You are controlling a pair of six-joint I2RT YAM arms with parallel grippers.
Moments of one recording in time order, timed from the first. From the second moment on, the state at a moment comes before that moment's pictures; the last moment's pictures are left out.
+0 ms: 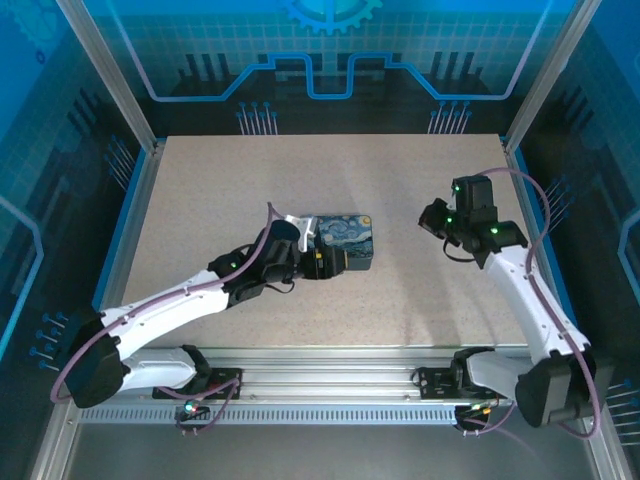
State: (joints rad) left arm -0.79 1.23 0.86 -0.17 0.16 -0.78; right arm 0.17 1.13 1.02 -0.65 -0.16 0.71
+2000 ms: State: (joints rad) left arm -0.78 1.42 0.85 0.44 0.52 -0.81; right arm 0.48 0.93 0.95 -0.49 -0.32 1.06
